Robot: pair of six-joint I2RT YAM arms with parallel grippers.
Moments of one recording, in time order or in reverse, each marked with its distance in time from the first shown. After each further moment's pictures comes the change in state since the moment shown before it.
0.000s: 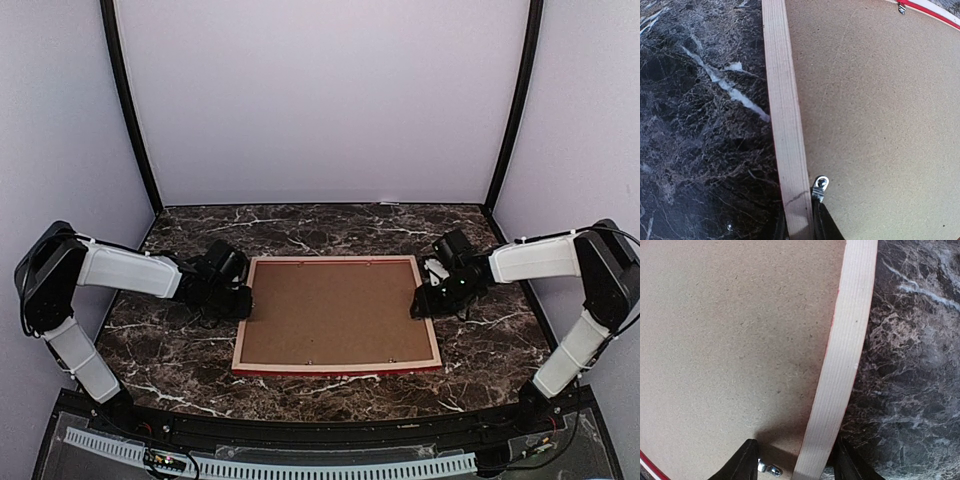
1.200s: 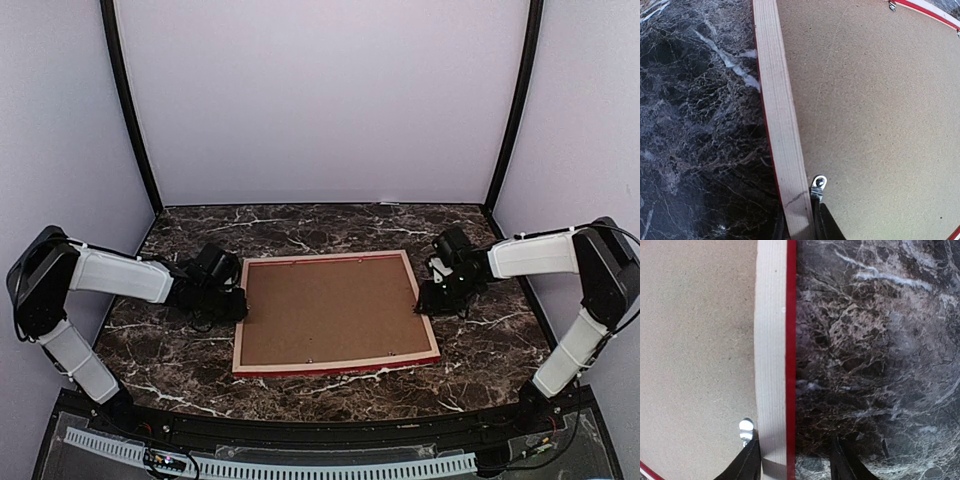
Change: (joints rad) left arm 0.024 -0.051 -0.072 0.049 0.040 -0.026; right arm -0.019 0.017 0.039 -0.072 0.067 0.106
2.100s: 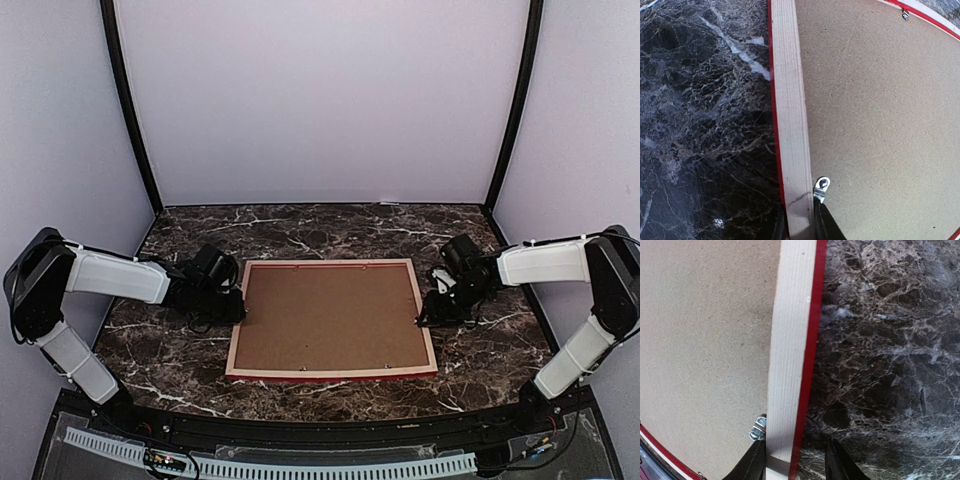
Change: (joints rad) left arm 0.007 -0.021 -0.011 -0.023 0.016 -0.019; right arm -0.011 -0.078 -0.076 -0.051 -0.146 -0.029
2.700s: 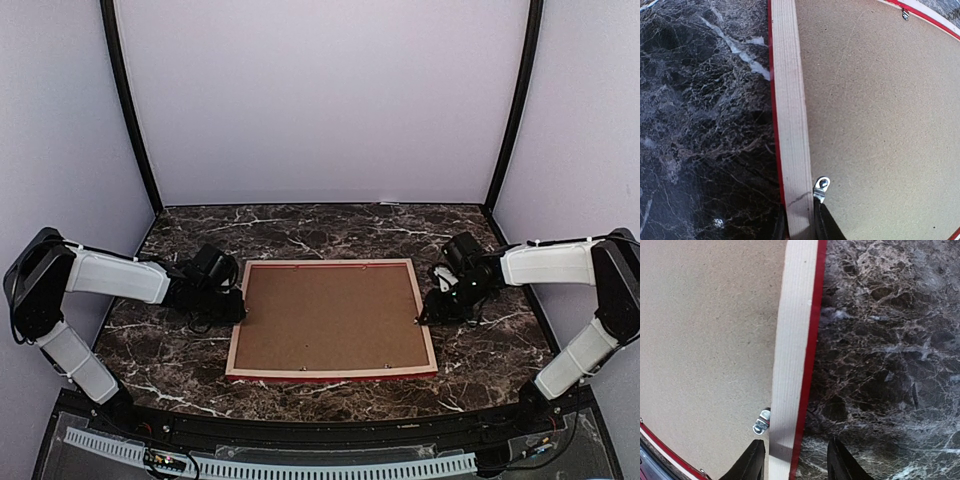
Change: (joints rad) left arm 0.000 0.000 0.000 0.000 0.000 0.000; right arm 0.003 -0.032 0.003 -0.016 -0.004 0.002
